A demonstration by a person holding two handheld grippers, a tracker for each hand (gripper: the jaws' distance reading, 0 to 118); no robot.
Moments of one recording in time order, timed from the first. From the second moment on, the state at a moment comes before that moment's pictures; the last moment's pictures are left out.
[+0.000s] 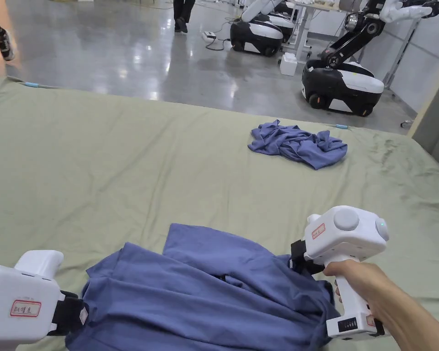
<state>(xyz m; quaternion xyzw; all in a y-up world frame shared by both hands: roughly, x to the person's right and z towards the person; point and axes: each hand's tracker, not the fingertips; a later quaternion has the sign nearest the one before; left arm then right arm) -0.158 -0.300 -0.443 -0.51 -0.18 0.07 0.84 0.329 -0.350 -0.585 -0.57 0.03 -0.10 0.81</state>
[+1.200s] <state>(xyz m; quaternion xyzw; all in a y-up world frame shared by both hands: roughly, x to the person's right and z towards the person) -0.318 -0.118 -0.475 -0.31 -0.11 0.26 0.91 0.410 -0.073 -0.477 -0.30 0.00 -0.25 0.92</state>
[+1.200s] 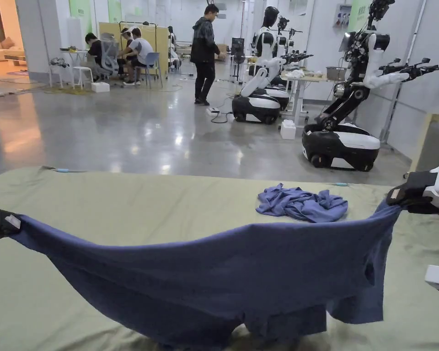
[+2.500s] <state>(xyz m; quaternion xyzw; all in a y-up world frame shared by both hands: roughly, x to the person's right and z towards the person) -0.308 -0.062 -0.681 -0.29 -0.07 0.21 0.93 0.408 -0.054 -0.641 -0.27 -0.05 -0.20 0.94</state>
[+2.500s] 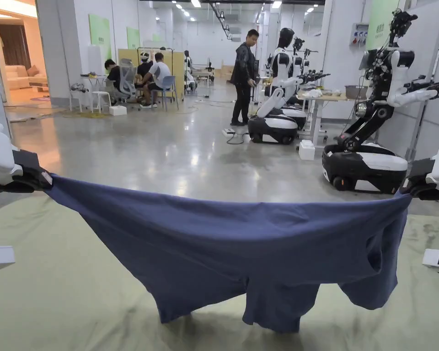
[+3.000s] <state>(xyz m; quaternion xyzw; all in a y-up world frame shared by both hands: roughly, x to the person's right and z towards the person) -0.310 -0.224 -0.529 -0.38 -0.10 0.19 0.90 0.410 -0.214 -0.493 -0.35 -0.03 -0.20 0.91</state>
